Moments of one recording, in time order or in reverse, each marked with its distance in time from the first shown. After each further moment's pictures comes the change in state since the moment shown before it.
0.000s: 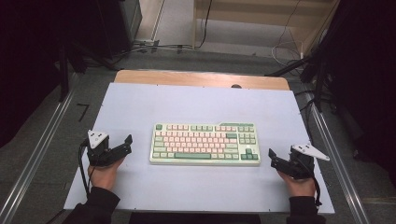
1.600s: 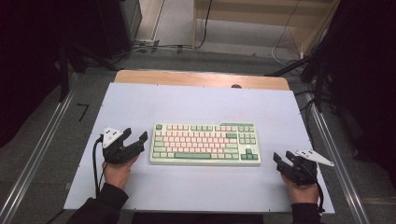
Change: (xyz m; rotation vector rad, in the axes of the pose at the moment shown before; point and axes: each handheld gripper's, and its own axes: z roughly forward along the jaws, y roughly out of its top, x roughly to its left) left arm -0.035 0.009 0.005 -0.063 -0.197 0.015; right arm -0.003 -0.012 -0.009 0.032 0.035 0.035
